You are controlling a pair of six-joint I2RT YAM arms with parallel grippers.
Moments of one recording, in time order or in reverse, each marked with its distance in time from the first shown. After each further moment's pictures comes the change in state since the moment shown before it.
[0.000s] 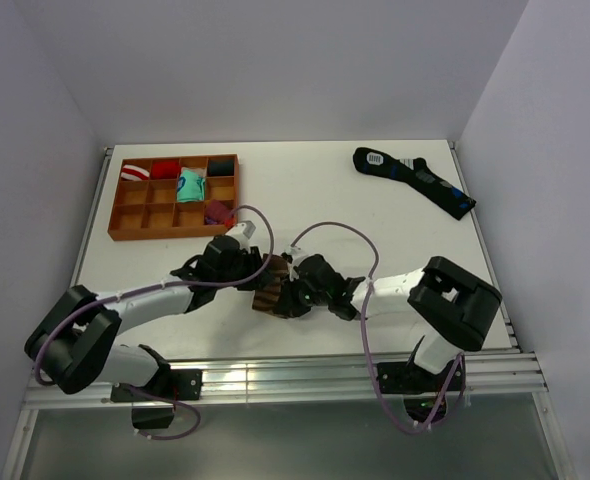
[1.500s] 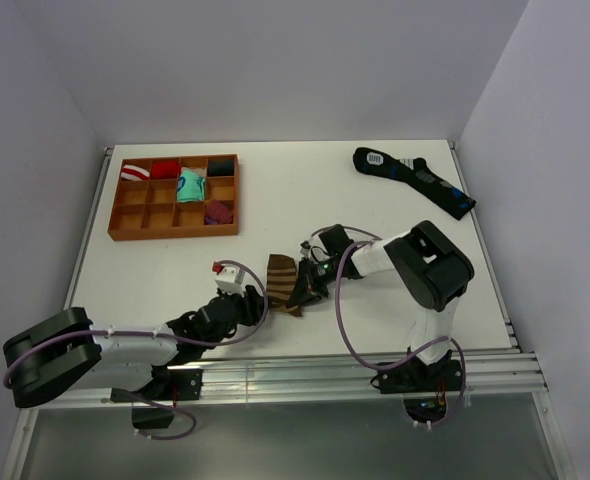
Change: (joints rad) left arm -0.386 -0.223 -0.413 0.467 -0.594 -0.009; right arm -0.394 0.274 0.195 -0.298 -0.738 0.193
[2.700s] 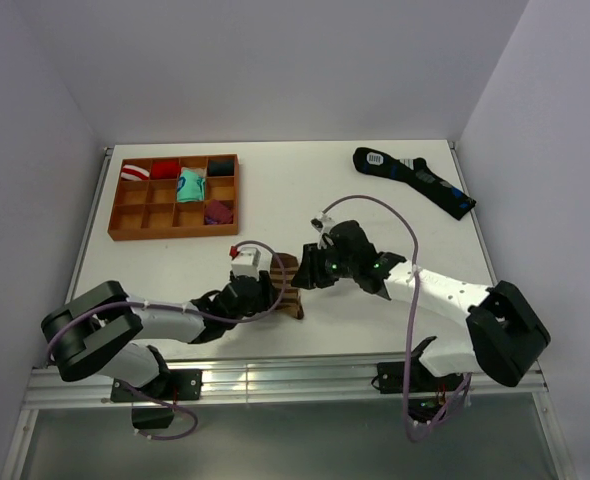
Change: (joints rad) left arm 0.056 0.279 0.219 -0.153 -0.003 -0.041; right arm 0.106 -0.537 -0.082 -0.113 0.507 -0.170
